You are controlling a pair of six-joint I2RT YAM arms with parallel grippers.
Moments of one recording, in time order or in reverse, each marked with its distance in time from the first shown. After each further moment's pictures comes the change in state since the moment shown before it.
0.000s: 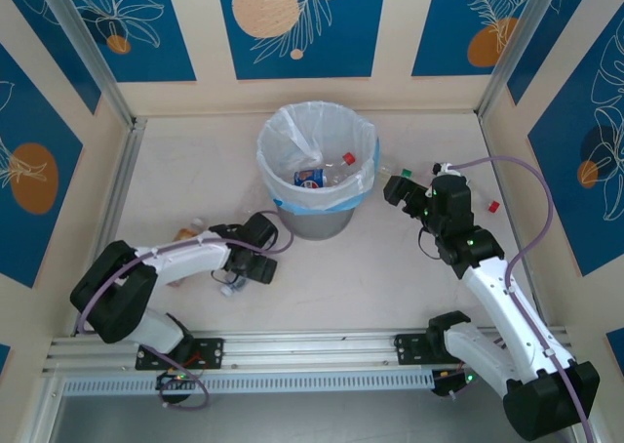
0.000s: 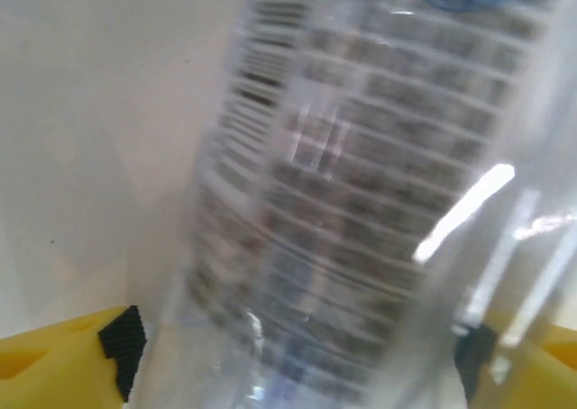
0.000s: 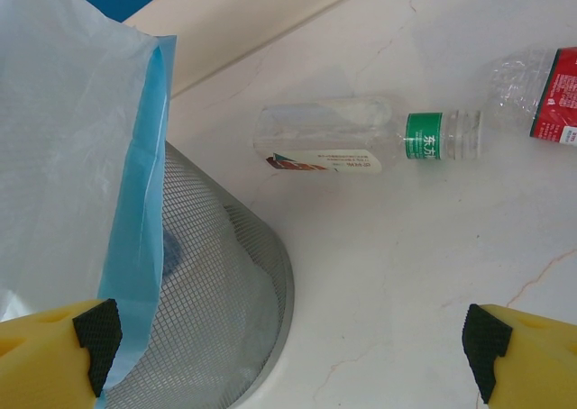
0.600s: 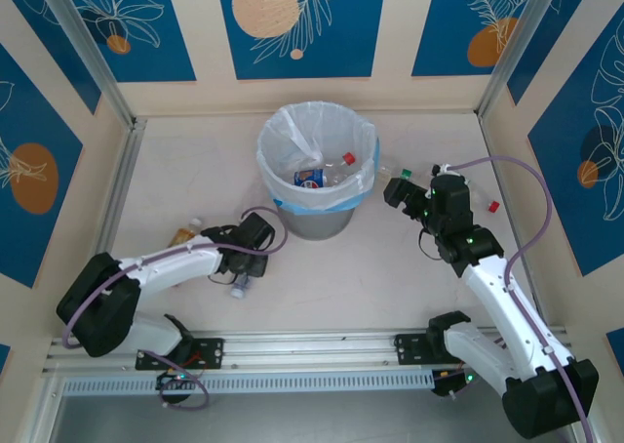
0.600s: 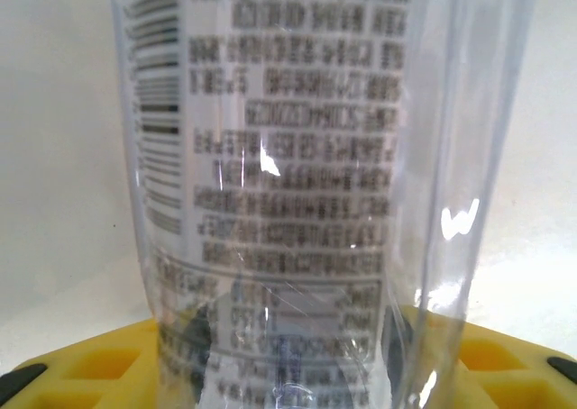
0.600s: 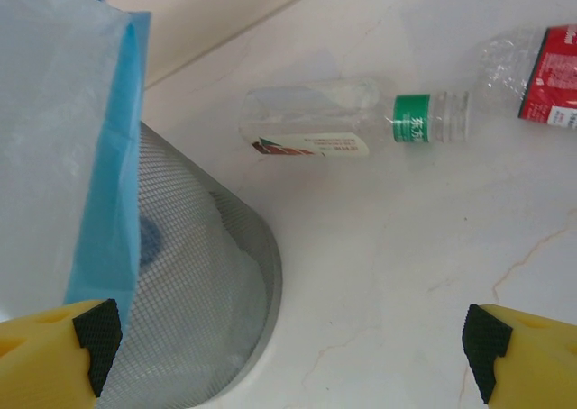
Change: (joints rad) left arm -0.008 -0.112 -0.021 0.001 -0.048 -0.116; right arm -0.011 0.021 0.011 -0.050 -0.004 -0.003
